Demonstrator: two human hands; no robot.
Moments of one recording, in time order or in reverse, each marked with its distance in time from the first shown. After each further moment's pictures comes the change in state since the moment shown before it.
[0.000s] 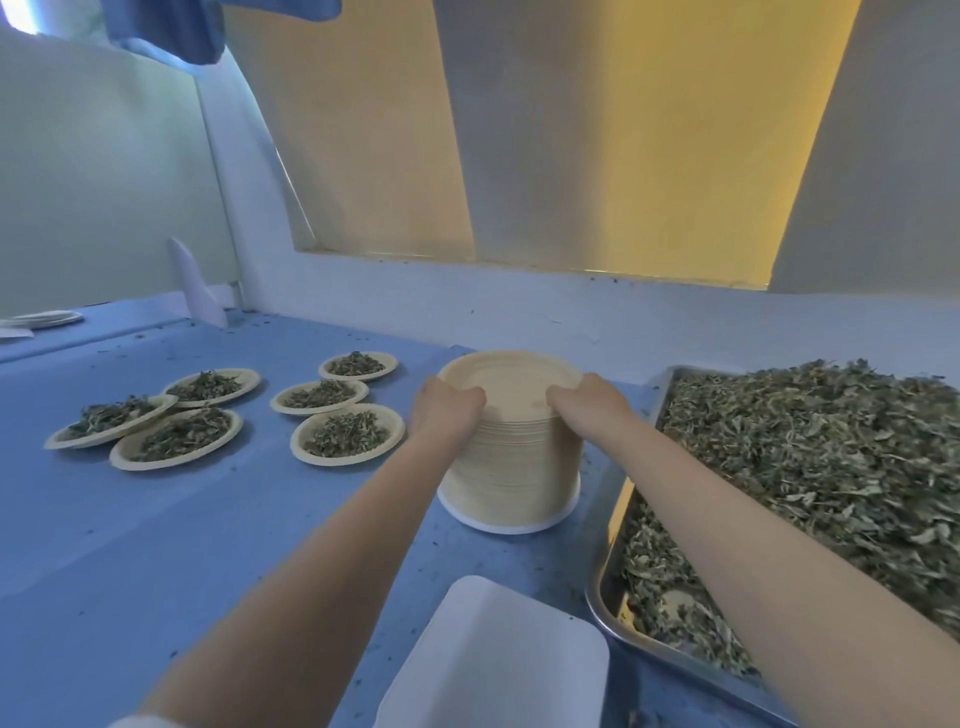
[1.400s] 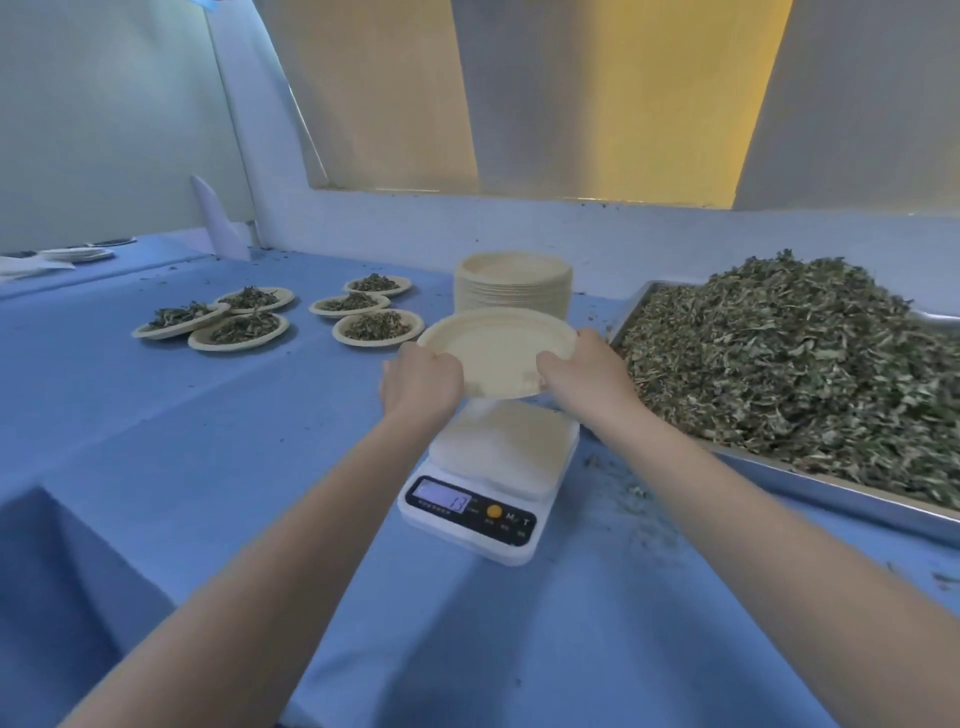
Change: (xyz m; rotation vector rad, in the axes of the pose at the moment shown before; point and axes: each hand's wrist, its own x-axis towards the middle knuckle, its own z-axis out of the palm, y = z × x) left_hand -0.177 -0.078 -0.044 0.042 0.100 0.019; right_hand -0.189 0.030 0.021 0.115 0.076 -0.145
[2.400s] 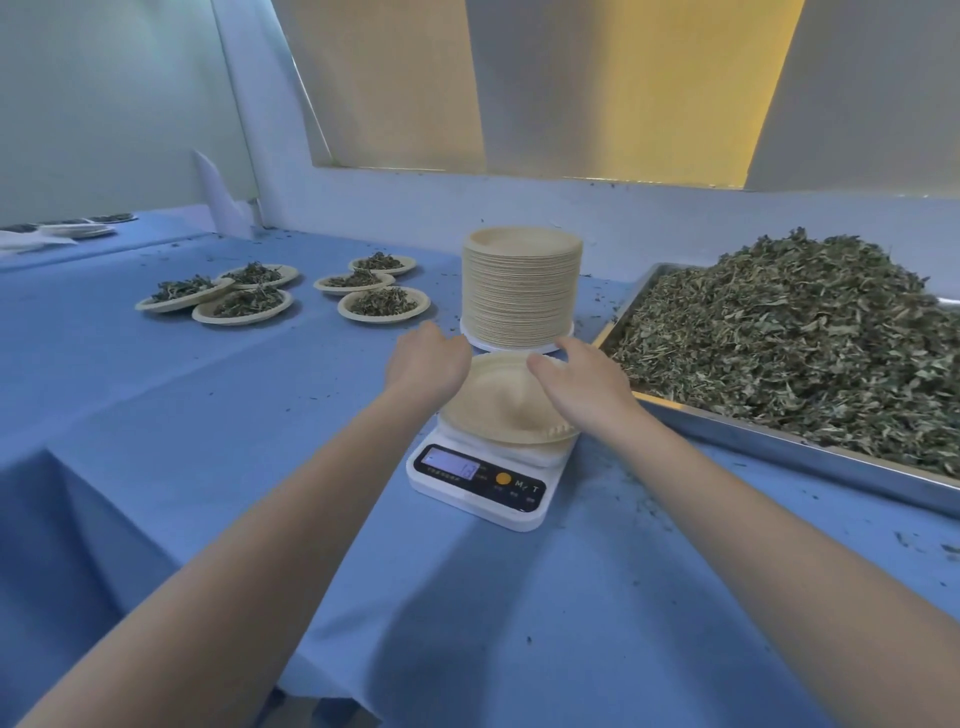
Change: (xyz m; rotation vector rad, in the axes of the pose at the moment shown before) left_hand -0.003 -0.013 -0.001 0.122 -0.077 0.107; right_hand -0.016 0.021 0.022 -0.317 -0.060 -0.071
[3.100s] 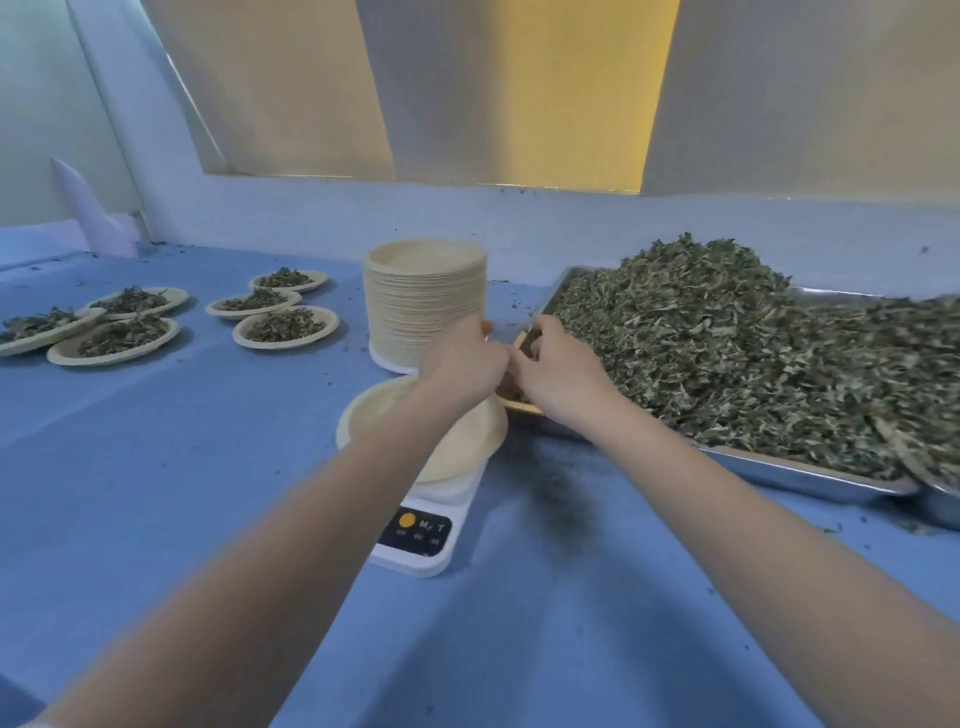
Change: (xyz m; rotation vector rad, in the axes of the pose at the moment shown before) left_hand -0.004 0.087 0.061 -0.072 -0.145 0.273; right_hand 0.014 0.037 -0.051 0.095 0.114 0.040
